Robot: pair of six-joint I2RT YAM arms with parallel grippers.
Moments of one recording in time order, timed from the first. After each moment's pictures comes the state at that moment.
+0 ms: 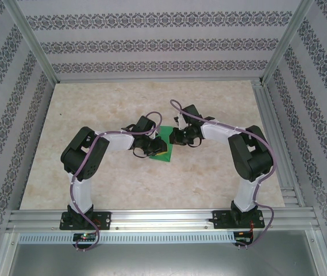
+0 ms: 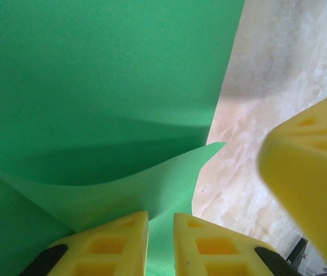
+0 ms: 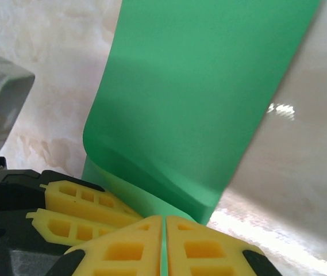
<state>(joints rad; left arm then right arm) -0.58 1.96 1.09 -0.14 0.56 -0.82 0.48 1.87 1.14 -0.38 -0.45 0.42</state>
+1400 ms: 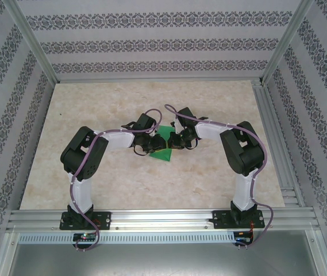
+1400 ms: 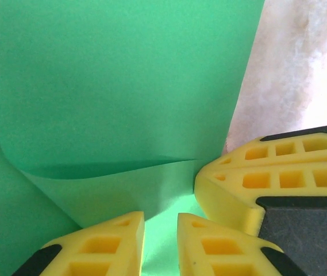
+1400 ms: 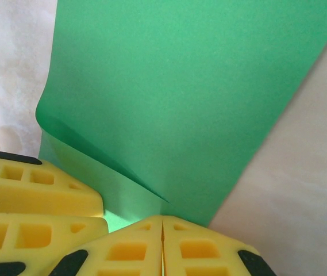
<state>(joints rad) -0.58 1.95 1.13 -0.20 0.46 -0.79 0.49 1.97 1.19 -0.45 -0.44 0.39</state>
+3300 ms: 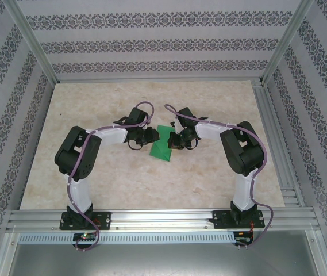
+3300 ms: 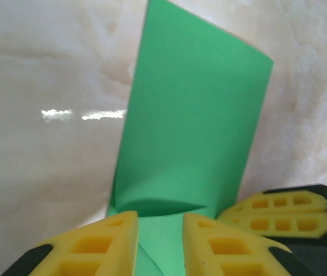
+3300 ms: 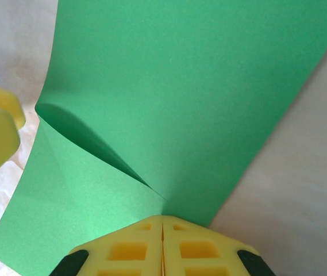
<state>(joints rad) -0.50 1.91 1.14 -0.20 0.40 -0.74 0.49 1.97 1.19 -0.45 -0.44 0.39</state>
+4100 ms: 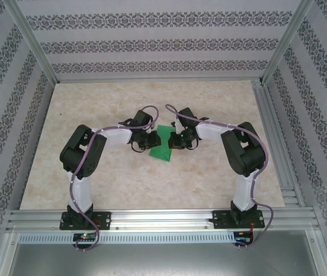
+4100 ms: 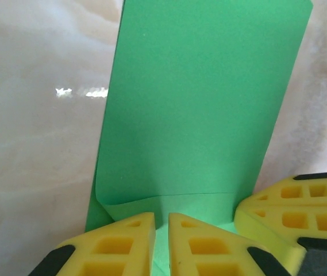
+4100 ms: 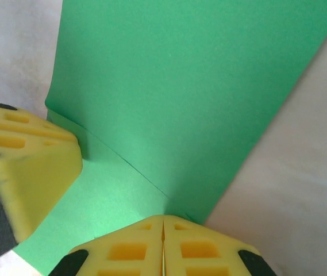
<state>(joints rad) -0.53 1.97 1.17 -0.26 0.40 -0.73 0.49 1.94 1.17 -0.44 -0.45 0.39</state>
